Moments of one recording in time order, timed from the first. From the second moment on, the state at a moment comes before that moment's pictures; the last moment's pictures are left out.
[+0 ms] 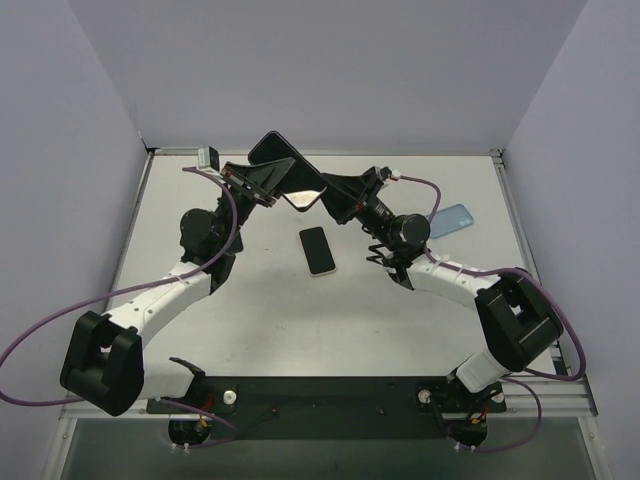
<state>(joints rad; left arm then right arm) -0.47 1.30 0.81 1.05 0.21 -1.59 0.62 1.56 0.80 1.34 -0.31 2.01</state>
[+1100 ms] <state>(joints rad) -0.47 1.25 0.90 1.02 0.11 -1.59 0.68 1.75 1.04 1.50 -0.23 2.08</state>
